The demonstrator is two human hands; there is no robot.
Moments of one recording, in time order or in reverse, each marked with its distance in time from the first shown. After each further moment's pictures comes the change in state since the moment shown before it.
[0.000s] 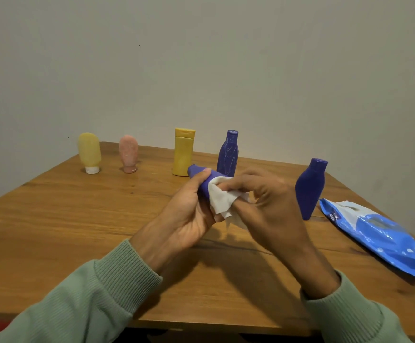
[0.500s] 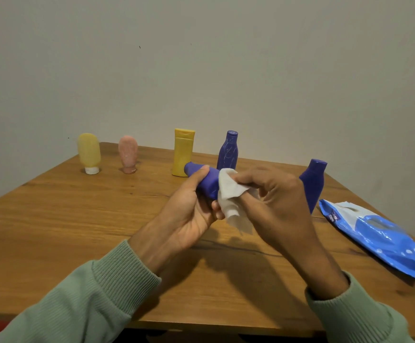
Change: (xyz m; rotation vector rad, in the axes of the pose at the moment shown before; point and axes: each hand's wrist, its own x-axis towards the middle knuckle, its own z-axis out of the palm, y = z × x) left_hand 0.000 0.000 0.002 0.023 -0.029 0.063; right_hand 0.003 -0.004 -0.009 -0.065 0.029 0.039
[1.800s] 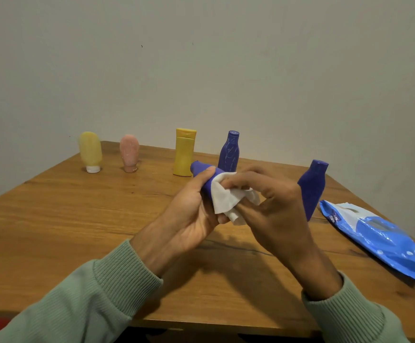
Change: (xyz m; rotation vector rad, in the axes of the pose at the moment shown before) left_hand -0.010 0.000 0.008 0.009 -0.052 -0.021; right_hand -0.002 0.003 0.004 0.039 0.006 -0.198
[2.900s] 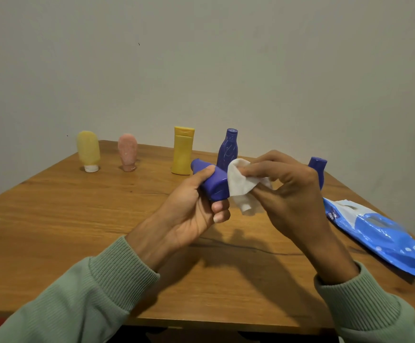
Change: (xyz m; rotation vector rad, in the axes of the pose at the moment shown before) left_hand 0.005 0.002 -0.005 0.135 -0.032 -0.010; right_hand 0.008 0.013 -0.019 -0.007 0.035 0.044
